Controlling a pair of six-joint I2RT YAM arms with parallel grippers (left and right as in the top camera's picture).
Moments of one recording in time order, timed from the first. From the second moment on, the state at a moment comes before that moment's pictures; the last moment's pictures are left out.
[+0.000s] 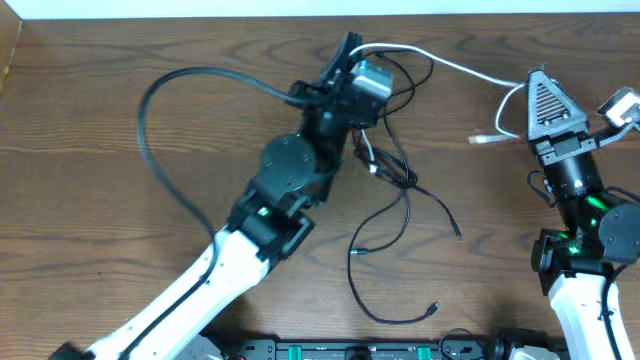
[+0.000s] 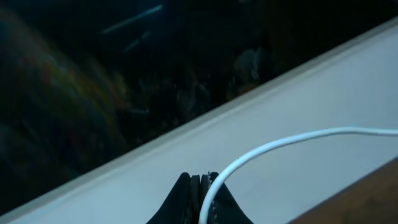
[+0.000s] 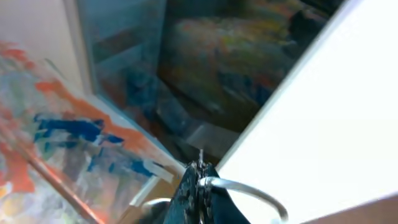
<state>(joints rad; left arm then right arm) -0.72 1.30 1.04 0.53 -0.38 0.52 -0.12 1.01 0.56 0.99 -0.52 1.39</state>
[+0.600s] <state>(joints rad) -0.65 1.24 1.04 0.32 -0.40 0.52 -0.12 1.01 0.56 0.88 -0.62 1.30</state>
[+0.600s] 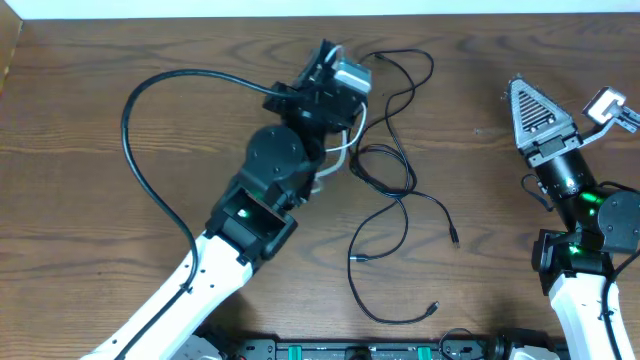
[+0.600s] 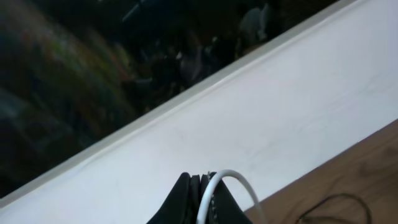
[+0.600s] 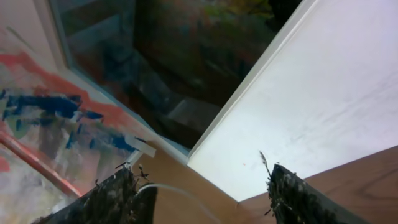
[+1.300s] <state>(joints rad) 0.27 1.31 1.04 0.15 -0.59 0.32 -0.12 1.01 0.56 0.88 -0.70 1.30</state>
